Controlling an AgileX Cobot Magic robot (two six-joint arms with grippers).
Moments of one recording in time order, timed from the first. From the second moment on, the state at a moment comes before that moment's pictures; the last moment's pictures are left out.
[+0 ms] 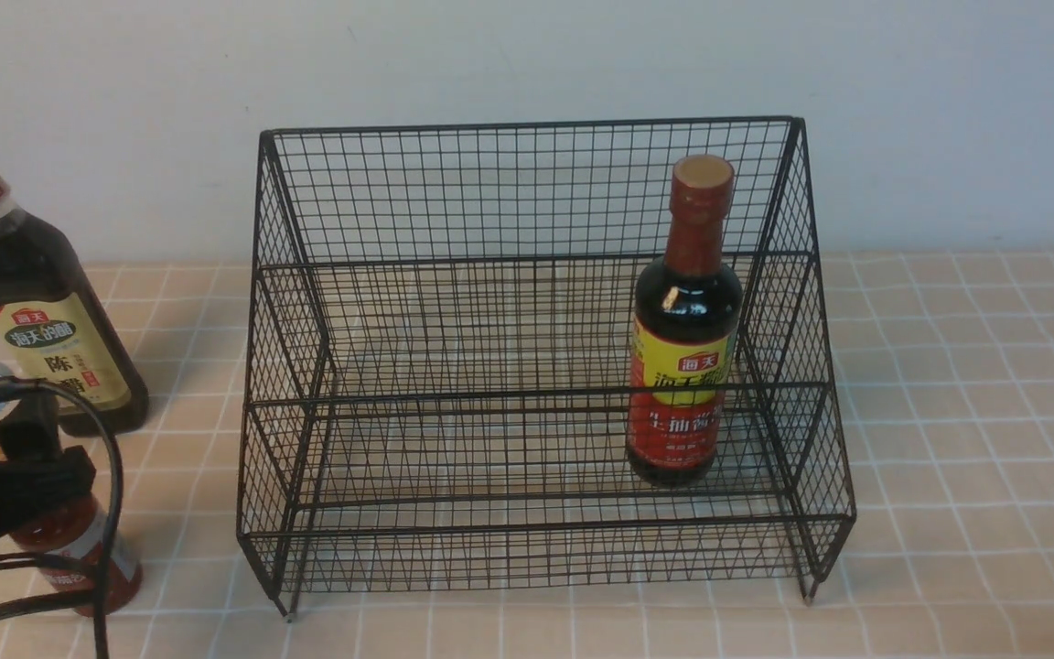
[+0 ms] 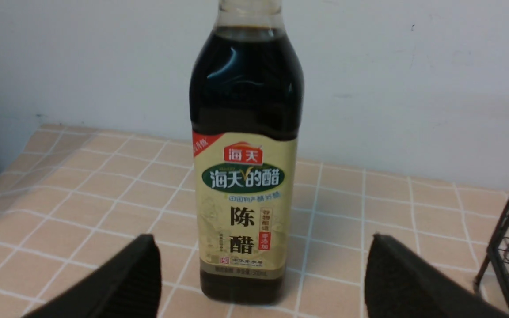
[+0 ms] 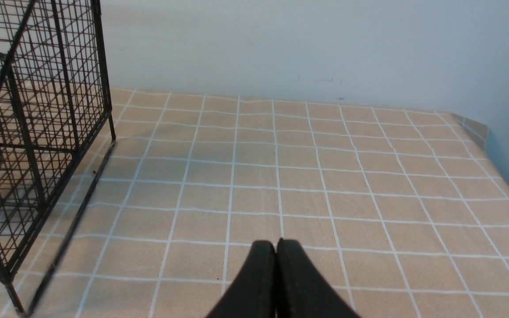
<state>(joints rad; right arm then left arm) -0.04 -0.01 0.02 -0.02 0.36 -0.04 0.00 1.29 -0.17 -0.28 -0.89 0.06</state>
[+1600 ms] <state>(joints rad) -0.04 -0.01 0.02 -0.02 0.37 -0.04 -0.39 0.79 -0.56 -0.04 -0.04 -0.04</state>
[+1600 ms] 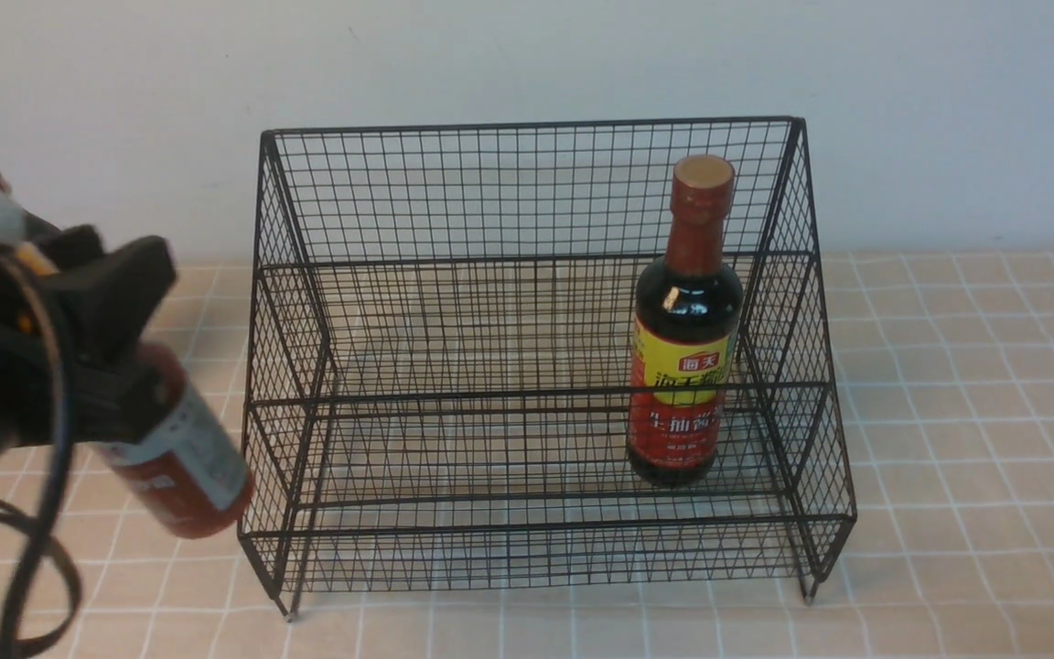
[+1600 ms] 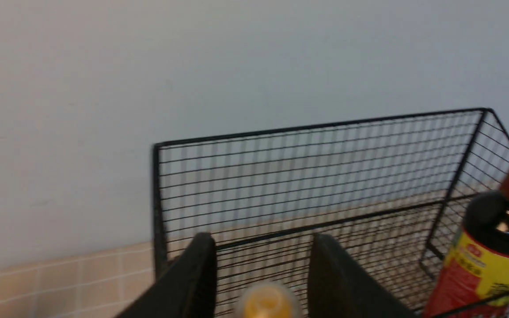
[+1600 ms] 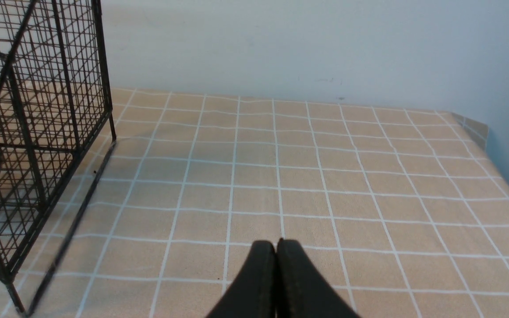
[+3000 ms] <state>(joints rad) -0.04 -0.01 0.02 -0.02 0.37 -0.04 -0.50 1.43 -0.58 0.09 -0.42 -0.12</state>
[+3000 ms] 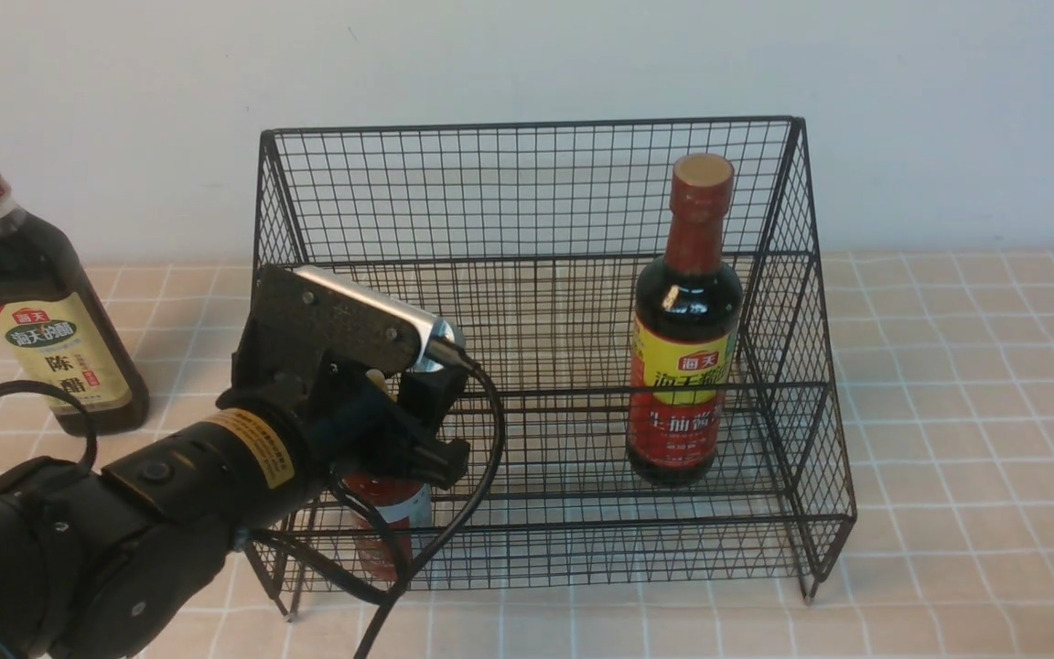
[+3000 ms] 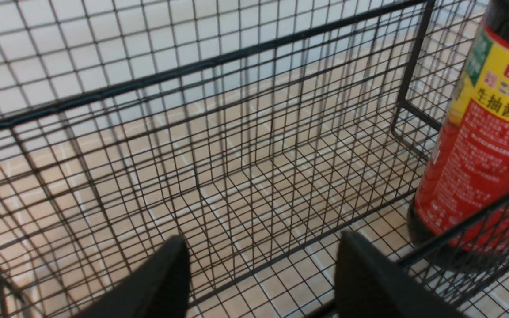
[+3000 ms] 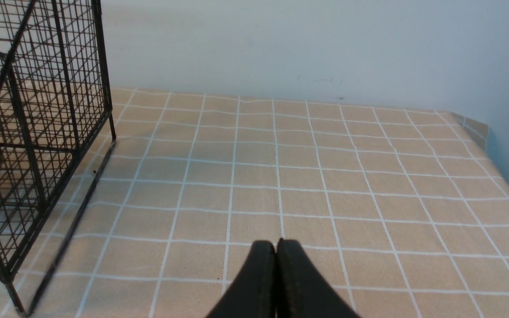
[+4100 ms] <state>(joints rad) -0.04 -0.01 0.02 -0.02 0.37 -0.04 0.13 1.19 -0.69 -0.15 -0.40 0.12</state>
